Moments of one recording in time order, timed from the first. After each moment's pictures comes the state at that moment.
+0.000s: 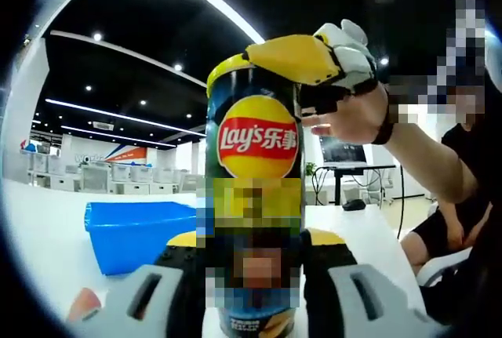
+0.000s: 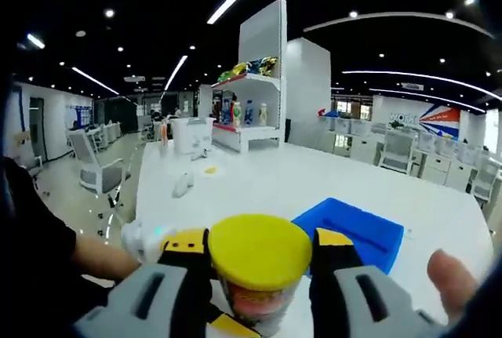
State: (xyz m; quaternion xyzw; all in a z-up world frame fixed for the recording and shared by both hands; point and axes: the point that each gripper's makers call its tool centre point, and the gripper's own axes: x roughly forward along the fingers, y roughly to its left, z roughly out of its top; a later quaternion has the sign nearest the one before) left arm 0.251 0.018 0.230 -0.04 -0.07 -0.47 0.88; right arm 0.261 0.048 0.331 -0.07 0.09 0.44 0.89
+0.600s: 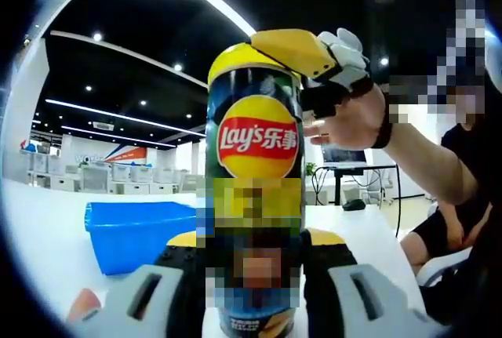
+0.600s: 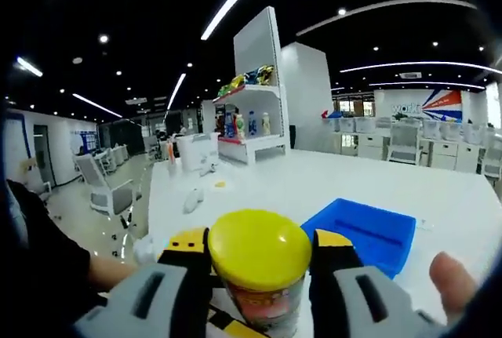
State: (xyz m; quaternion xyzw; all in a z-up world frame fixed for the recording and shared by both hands) left arm 0.250 0.019 0.230 -0.04 -0.07 -0.47 0.88; right arm 0.261 0.047 0.337 0.00 0.10 0.45 0.89
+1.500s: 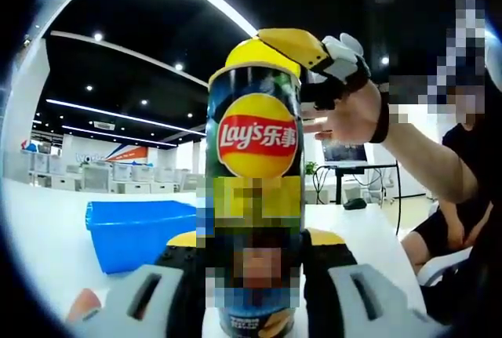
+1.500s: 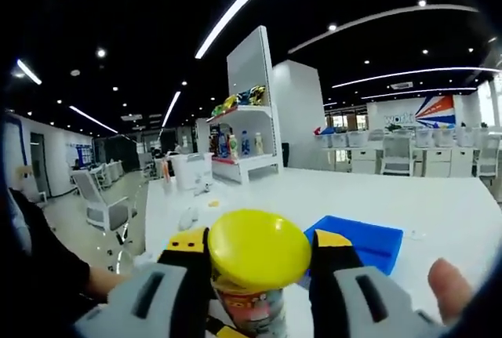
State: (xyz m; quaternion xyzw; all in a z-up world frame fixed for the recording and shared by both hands) left arm 0.249 0.019 0.228 -0.04 -0.07 -0.47 0.88; right arm 0.266 0.016 0.369 0.03 0.06 0.43 0.90
